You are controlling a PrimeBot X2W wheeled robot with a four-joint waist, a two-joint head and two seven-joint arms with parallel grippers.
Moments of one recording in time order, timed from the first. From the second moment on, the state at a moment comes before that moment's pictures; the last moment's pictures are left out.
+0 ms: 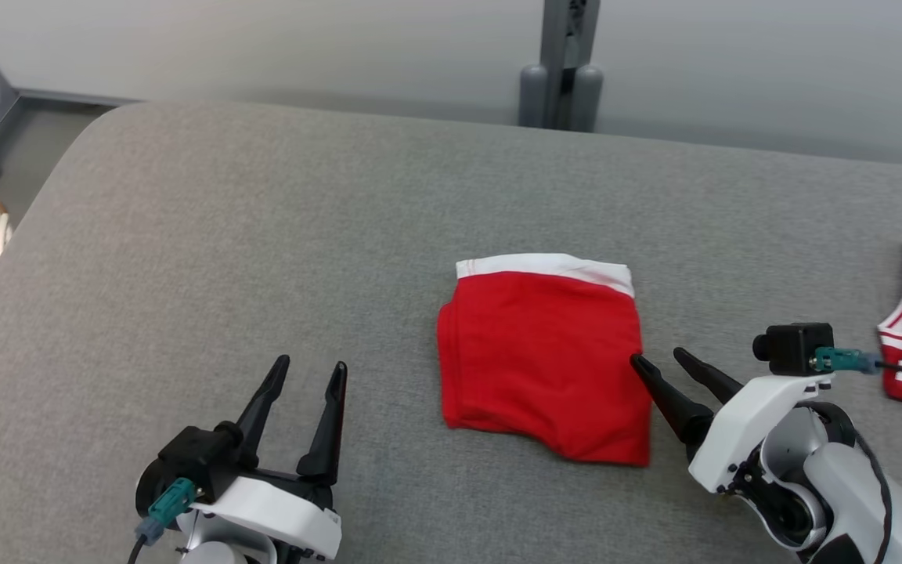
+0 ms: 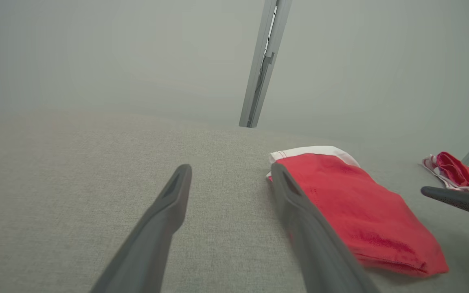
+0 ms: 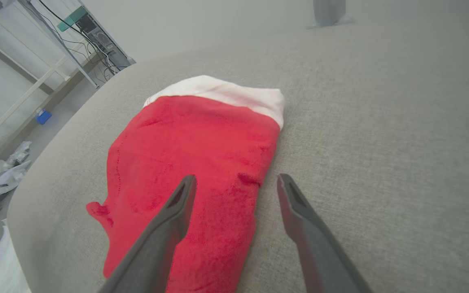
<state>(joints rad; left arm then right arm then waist) -0.11 0.05 -0.19 0.30 -0.31 -0.12 -0.26 -0.41 -0.30 0.57 0.50 0.81 0.13 0.01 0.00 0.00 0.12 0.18</state>
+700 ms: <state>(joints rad) -0.15 0.05 -0.26 0.29 -0.34 -0.10 -0.26 -0.59 -0.36 0.75 0.62 1.22 0.13 0.19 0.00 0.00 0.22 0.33</state>
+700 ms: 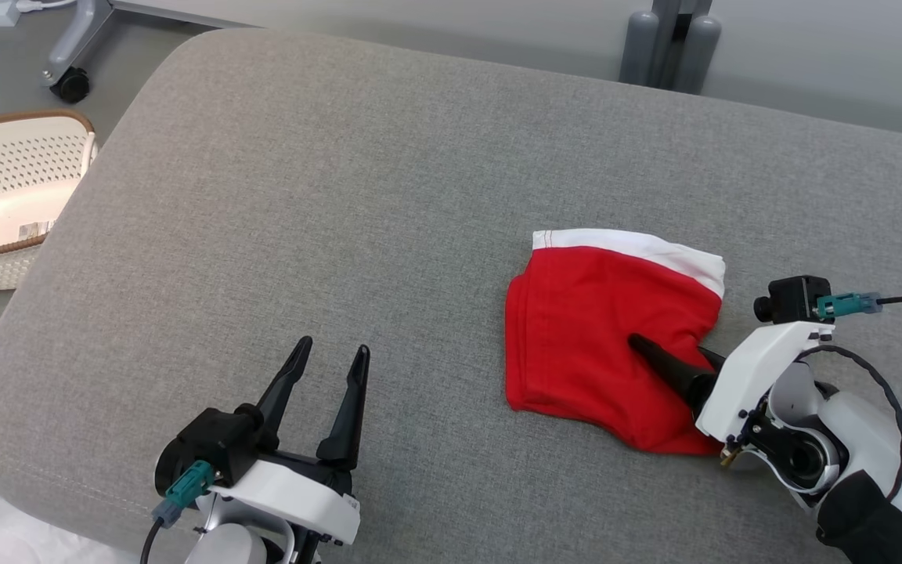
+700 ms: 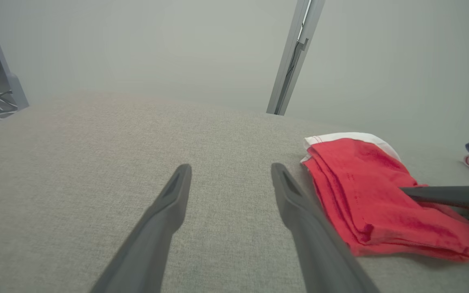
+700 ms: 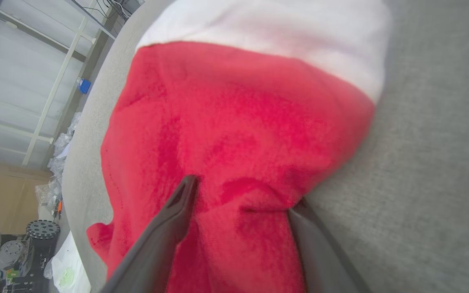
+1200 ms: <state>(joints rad) -0.16 0.05 -0.27 0.28 -0.32 -0.10 -0.26 -0.69 -0.46 0.99 0.63 1.08 0.13 0.04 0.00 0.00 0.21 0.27</state>
